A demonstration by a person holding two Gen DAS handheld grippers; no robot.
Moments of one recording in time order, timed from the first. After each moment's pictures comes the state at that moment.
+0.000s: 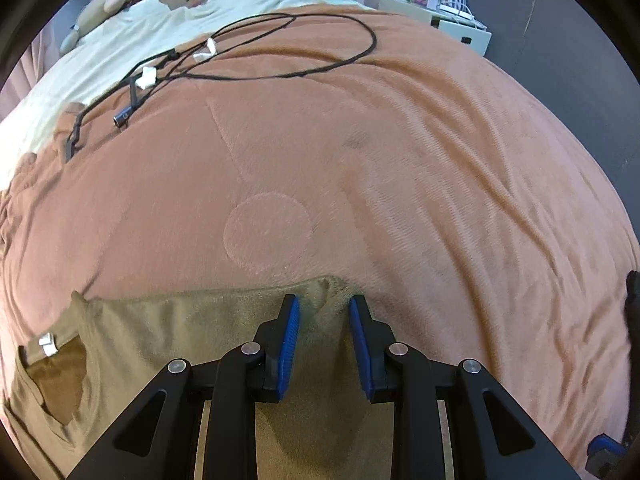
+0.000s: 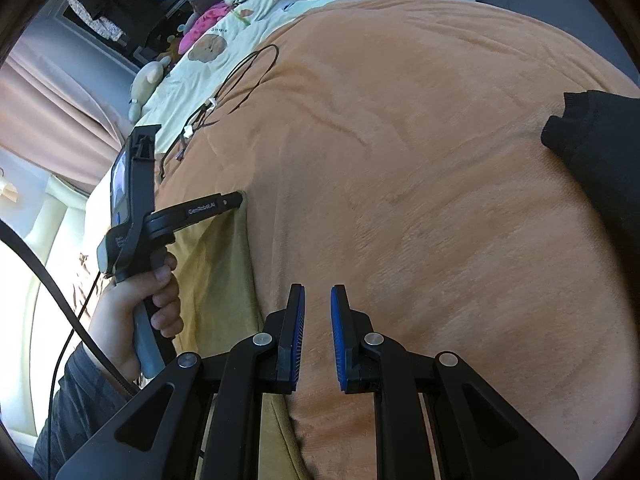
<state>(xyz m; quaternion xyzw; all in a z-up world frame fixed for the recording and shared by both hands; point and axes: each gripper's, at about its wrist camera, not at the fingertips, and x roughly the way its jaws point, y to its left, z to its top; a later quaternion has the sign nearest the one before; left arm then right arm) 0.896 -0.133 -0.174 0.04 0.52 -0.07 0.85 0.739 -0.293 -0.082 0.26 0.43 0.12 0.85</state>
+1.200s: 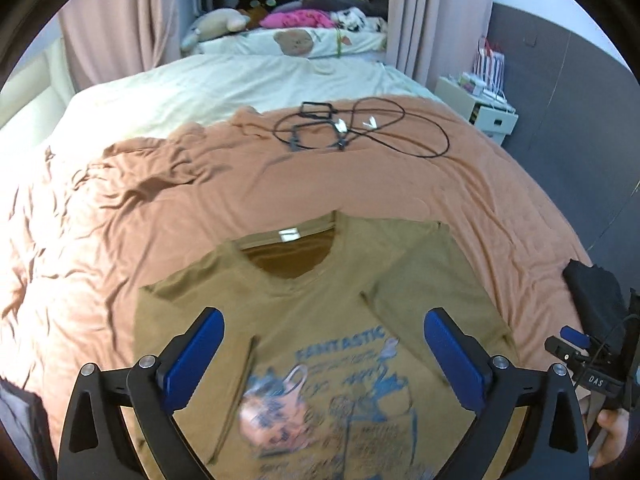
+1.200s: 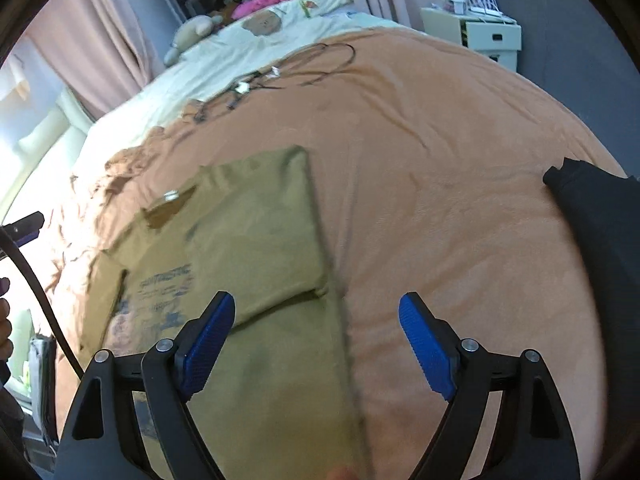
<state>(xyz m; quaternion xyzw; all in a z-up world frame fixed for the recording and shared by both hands) 0.653 0.068 0.002 -0.02 0.44 0.01 0.90 0.648 -0.217 -0.031 0.11 0.41 0.14 0.90</state>
